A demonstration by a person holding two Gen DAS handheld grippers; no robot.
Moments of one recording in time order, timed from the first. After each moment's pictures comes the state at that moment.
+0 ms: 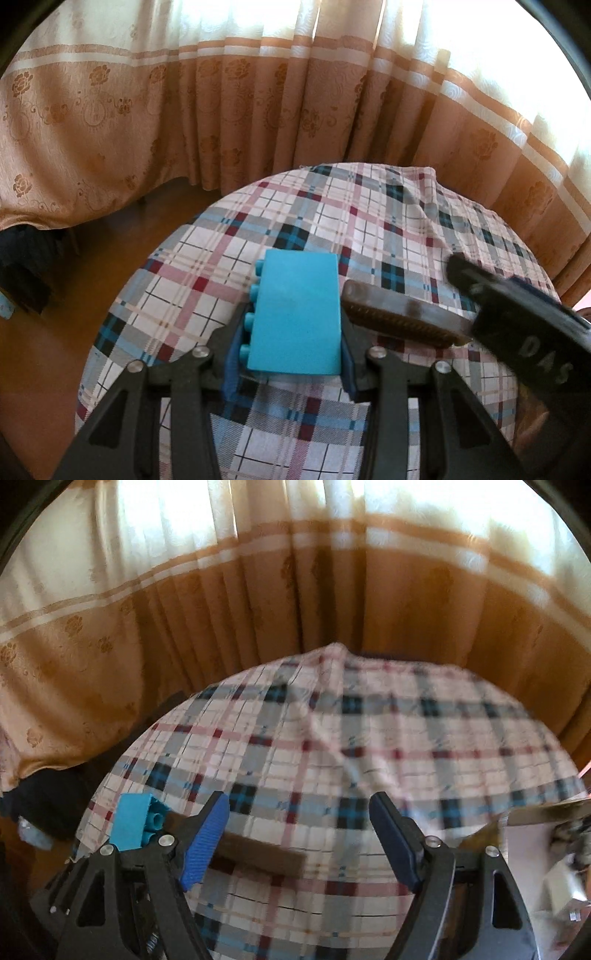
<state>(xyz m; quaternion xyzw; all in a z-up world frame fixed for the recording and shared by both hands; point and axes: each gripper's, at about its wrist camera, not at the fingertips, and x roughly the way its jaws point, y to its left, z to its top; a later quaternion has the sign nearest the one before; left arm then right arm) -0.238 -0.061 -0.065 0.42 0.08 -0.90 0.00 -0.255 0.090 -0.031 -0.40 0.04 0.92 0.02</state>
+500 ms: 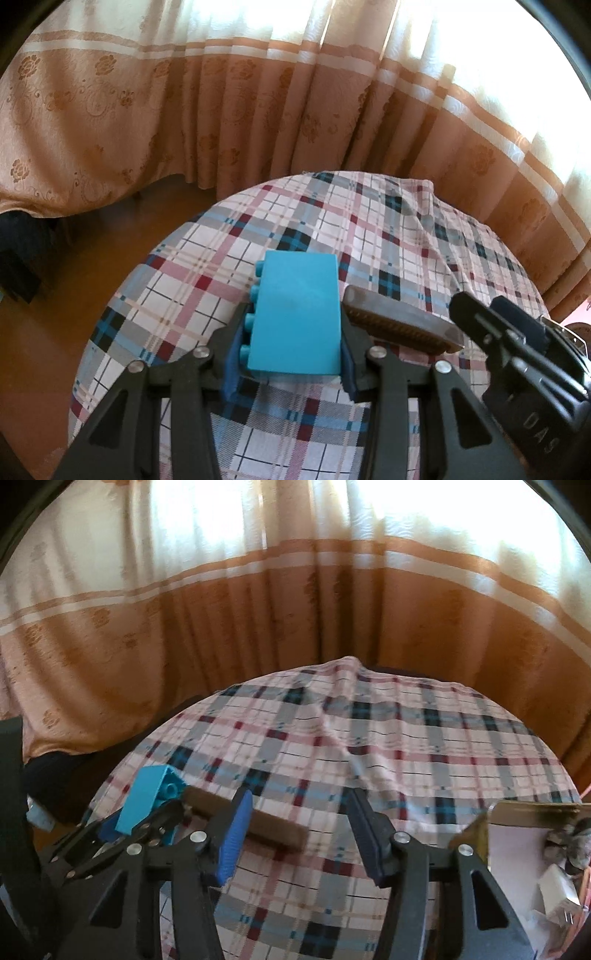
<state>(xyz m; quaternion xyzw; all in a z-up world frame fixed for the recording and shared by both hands) -0.237 -0.068 -0.065 0.41 0.11 -0.91 -0.01 -0.233 0.087 -0.026 -0.38 0.02 0.92 -0.04</state>
